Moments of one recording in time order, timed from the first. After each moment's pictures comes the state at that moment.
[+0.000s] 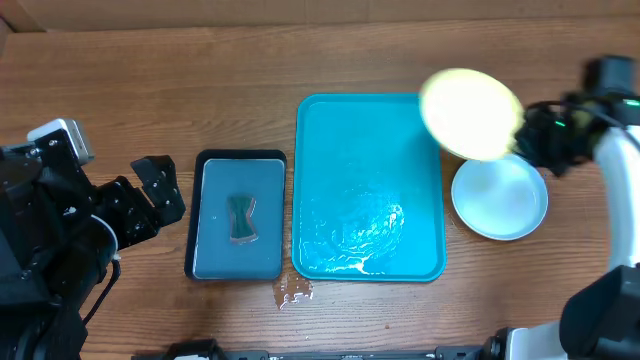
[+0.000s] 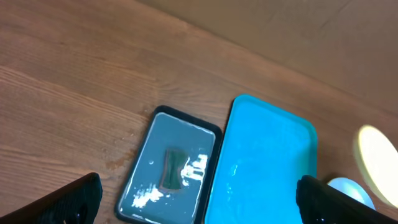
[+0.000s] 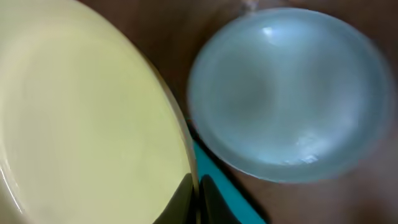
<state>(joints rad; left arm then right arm) 0.08 1.08 1.89 -1.49 0.07 -0.37 -0.30 1.64 1.46 -1.20 -0.31 0.56</state>
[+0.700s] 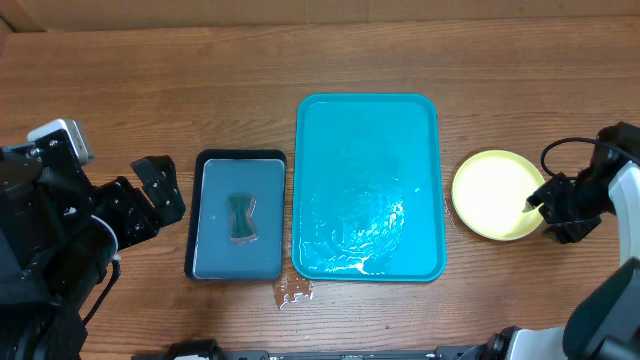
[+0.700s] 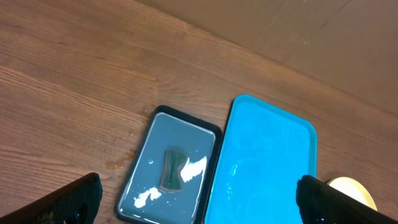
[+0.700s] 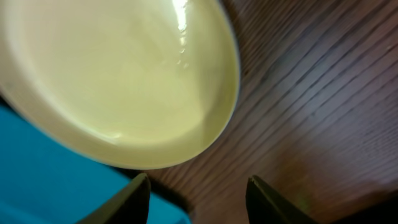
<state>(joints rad) 0.08 1.08 1.89 -1.49 0.07 -0.37 -0.44 1.58 1.17 -1.22 -0.20 0.48</state>
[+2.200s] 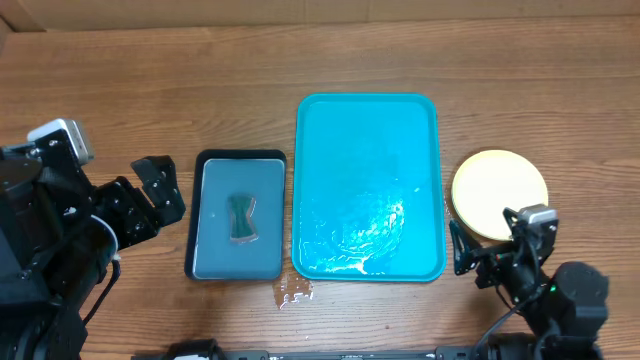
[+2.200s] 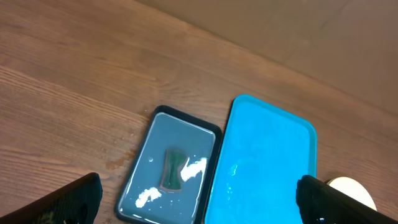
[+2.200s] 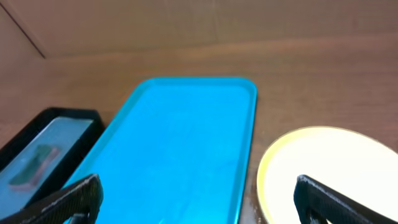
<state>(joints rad) 0.08 1.08 1.89 -1.49 0.07 -0.37 -0.01 0.22 0.43 -0.55 -0.33 0.10</state>
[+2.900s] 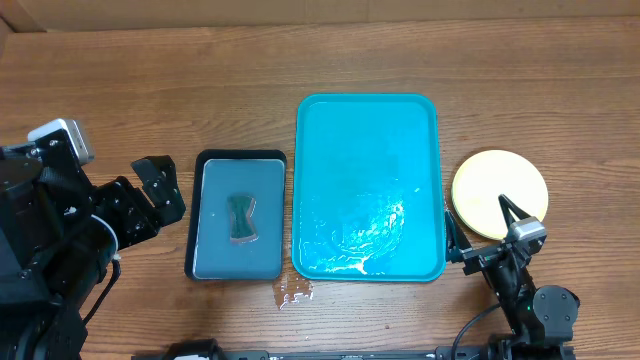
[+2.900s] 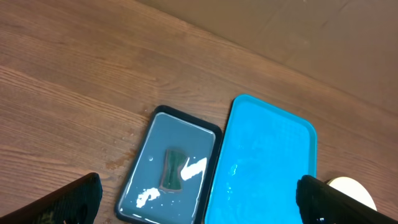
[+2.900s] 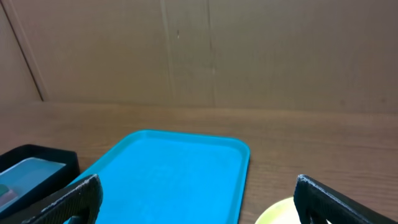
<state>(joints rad) 0.08 1.08 1.89 -1.49 0.07 -0.37 -0.01 0.01 0.03 -0.01 -0.32 0.10</state>
